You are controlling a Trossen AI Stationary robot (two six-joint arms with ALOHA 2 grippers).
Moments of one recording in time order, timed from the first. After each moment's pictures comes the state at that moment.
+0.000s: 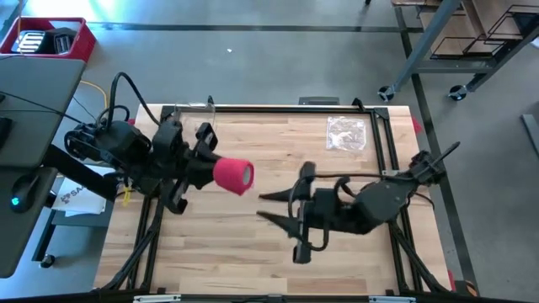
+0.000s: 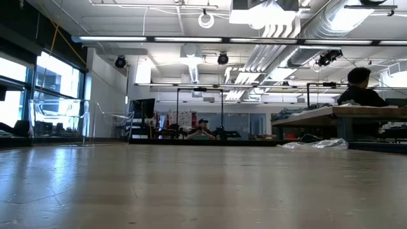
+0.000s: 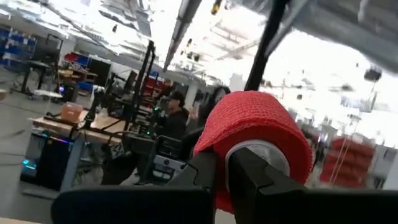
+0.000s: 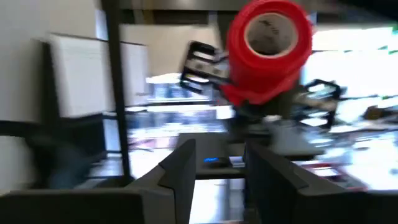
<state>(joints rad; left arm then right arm) -0.45 1.31 1.68 -0.02 -0.33 -0.22 0.57 1.81 2.08 -0.04 0.67 -0.14</state>
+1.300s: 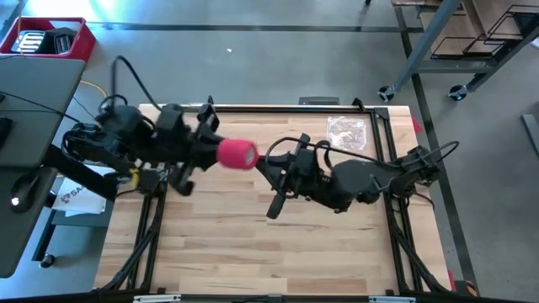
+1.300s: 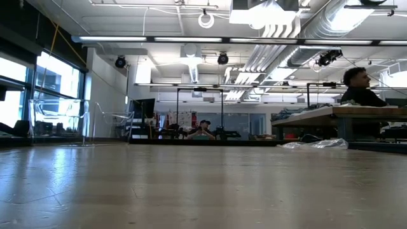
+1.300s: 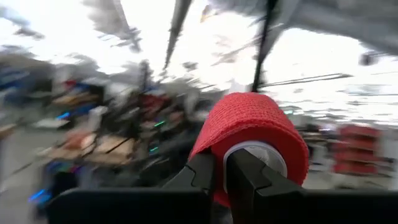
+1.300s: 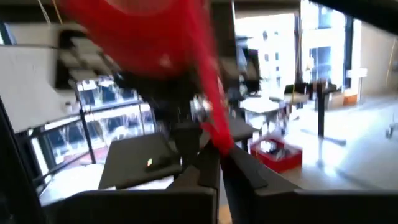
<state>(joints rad) -0.32 1.29 1.68 -0.01 -0.18 -0.11 0.42 1.82 2.08 -0.11 0.79 0.05</state>
